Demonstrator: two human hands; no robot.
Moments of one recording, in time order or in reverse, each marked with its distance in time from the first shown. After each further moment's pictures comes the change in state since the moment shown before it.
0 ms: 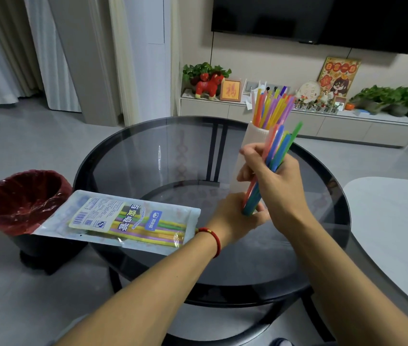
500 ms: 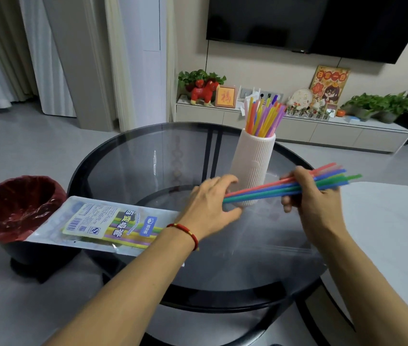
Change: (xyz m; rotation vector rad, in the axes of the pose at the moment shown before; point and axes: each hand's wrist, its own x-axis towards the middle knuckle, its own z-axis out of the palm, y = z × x) left_hand -0.004 0.001 -0.043 0.456 0.167 0.246; right_hand -0.001 0.038 -0.080 0.074 0.228 0.161
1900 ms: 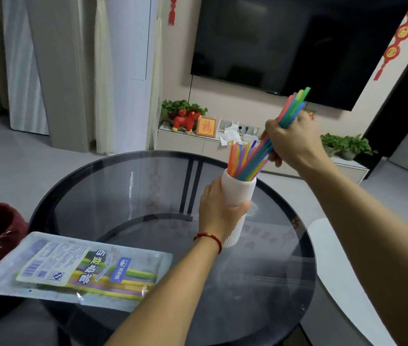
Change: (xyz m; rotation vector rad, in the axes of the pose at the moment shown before) left_hand 0.090 0.029 0.036 -0.468 0.352 -0.222; right_hand 0.114 -0.138 0.064 -0.752 -0.013 -0.273
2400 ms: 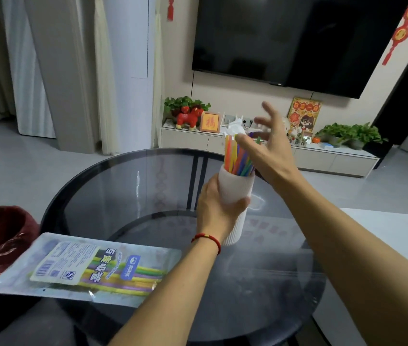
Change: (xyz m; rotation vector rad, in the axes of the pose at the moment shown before) left_hand -0.005 -0.008 -0.015 -0.048 0.026 -0.057; right_hand -0.021 0.024 0.055 0.284 -0.054 -0.153
